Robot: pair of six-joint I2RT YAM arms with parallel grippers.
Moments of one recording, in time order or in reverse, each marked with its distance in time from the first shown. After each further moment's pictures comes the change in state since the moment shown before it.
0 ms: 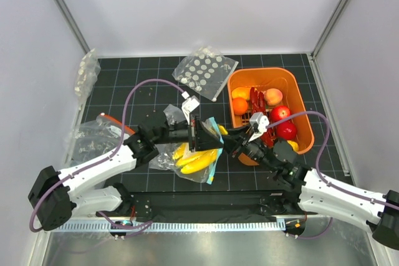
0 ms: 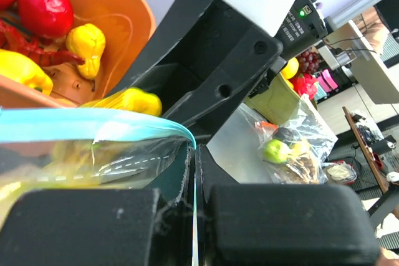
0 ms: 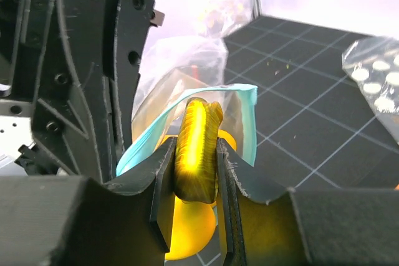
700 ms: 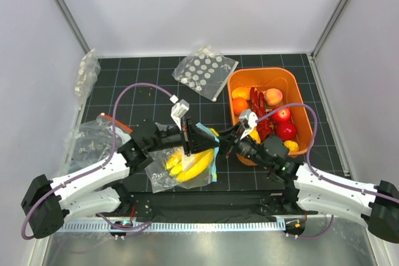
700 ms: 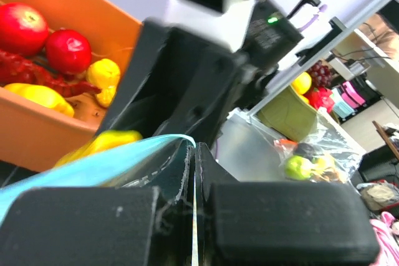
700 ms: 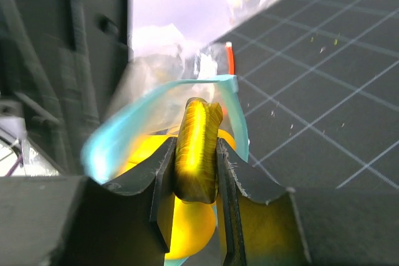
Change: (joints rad) left arm -0.021 -0.114 -0.098 0.098 -0.109 0.062; right arm 0.000 0.169 0.043 0.053 -0.118 0.112
